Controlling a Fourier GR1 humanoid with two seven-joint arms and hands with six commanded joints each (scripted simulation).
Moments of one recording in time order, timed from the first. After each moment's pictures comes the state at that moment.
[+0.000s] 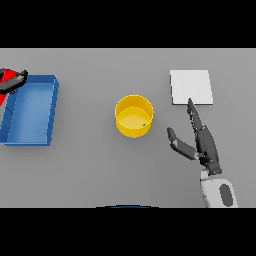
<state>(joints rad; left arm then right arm) -0.53 0.62 -0.05 -1.07 -0.03 -0.08 0.46 0.06 -0.06 0.13 -1.67 0.21 -0.01 -0.14</state>
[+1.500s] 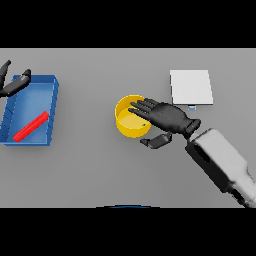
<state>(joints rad) -0.49 0.61 -0.08 -1.14 -0.05 -0.06 0.42 -0.52 -0.39 0.56 -1.35 0.80 0.30 -0.19</state>
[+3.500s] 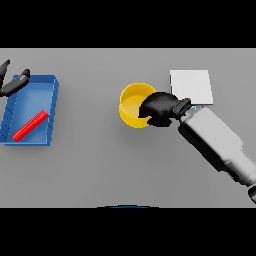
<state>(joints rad) -0.50 0.62 -0.09 -1.12 -0.06 -0.08 0.38 -0.75 -0.40 0.64 -1.22 0.80 0.58 -0.16</state>
